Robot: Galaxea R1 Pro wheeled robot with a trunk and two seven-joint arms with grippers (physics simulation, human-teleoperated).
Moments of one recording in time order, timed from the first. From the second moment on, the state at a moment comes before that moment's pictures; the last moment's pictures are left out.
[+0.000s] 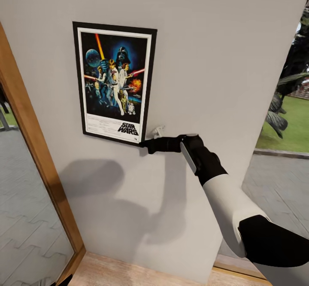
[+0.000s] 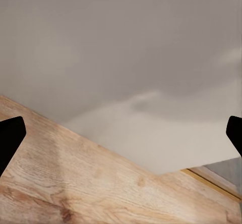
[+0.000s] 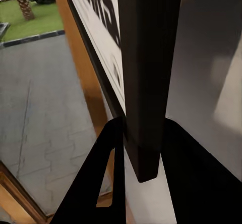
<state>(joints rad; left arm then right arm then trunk) -0.23 0.36 -0.09 -0.21 0.85 -0.23 -0.88 -1.11 0.16 0.20 -0.83 -0.03 0.55 0.84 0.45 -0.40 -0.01</state>
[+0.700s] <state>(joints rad) -0.23 0.37 -0.09 -0.21 0.85 -0.24 -0.89 -1.10 0.16 0.24 -0.86 -0.08 0.62 0.83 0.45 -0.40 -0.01</state>
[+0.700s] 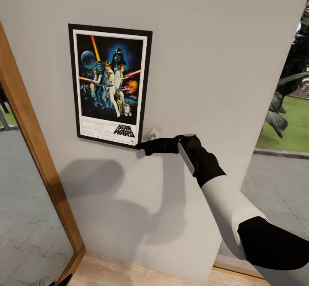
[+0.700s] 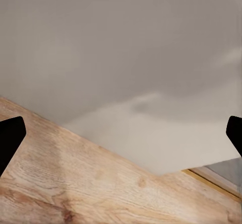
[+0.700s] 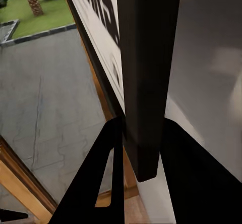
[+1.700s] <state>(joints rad) -0.23 0.37 -0.09 -0.21 0.85 -0.23 -0.89 -1.10 0.16 0.24 -0.88 -0.08 0.62 0.83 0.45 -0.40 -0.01</state>
